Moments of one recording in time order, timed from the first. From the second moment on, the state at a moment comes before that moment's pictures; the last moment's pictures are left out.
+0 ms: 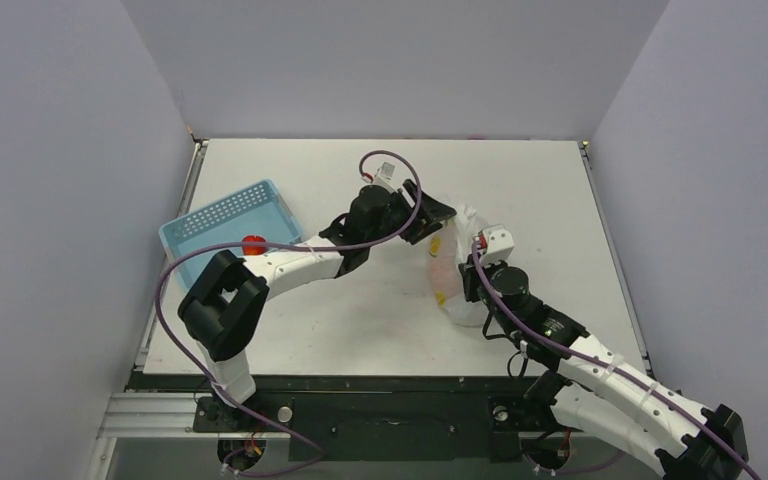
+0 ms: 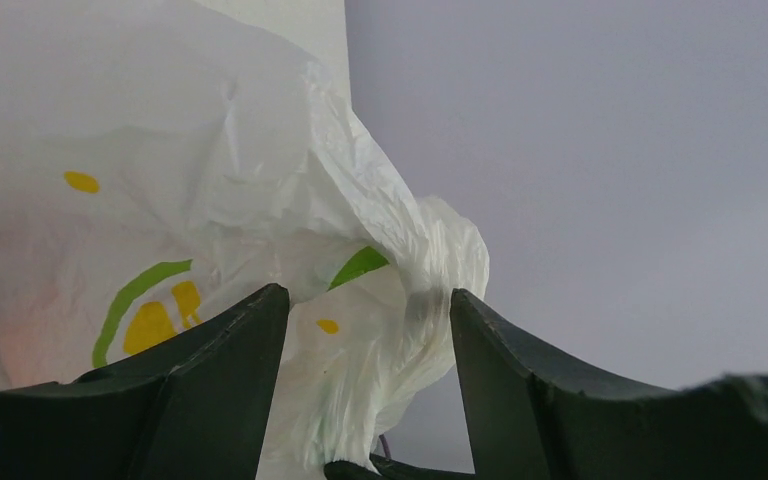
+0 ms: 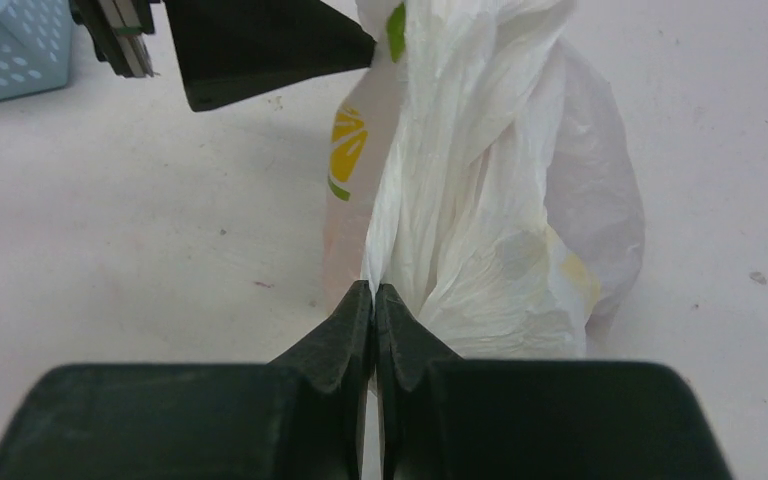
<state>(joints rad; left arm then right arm) -0.75 1.78 1.16 0.38 0.16 -1.30 0.74 0.78 0.51 -0.11 0.36 0.18</state>
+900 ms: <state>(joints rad) -0.76 1.91 1.36 0.24 0.02 -1.17 0.71 0.73 0.51 -0.10 0.32 0.22</state>
